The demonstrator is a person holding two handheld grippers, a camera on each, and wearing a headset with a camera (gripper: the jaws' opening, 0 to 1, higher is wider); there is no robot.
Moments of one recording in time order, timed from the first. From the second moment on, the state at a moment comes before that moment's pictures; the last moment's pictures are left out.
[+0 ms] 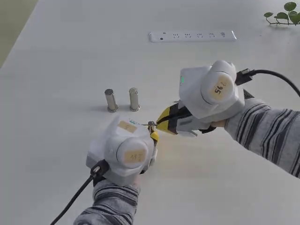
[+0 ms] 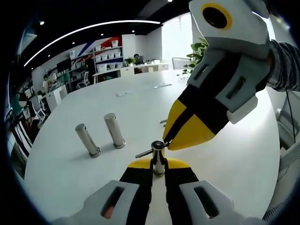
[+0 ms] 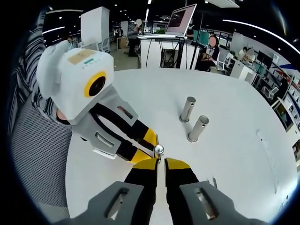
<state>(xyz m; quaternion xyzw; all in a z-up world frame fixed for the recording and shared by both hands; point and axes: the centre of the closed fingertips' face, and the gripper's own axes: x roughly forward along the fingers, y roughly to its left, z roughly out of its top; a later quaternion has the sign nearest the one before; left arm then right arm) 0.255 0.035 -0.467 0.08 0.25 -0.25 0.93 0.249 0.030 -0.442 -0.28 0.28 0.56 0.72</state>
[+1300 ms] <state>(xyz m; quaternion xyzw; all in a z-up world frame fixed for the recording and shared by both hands) 0.300 0.129 -0.461 0.08 0.25 -0.21 0.94 0.259 0.000 -0.443 -0.13 0.33 0.46 0.81</state>
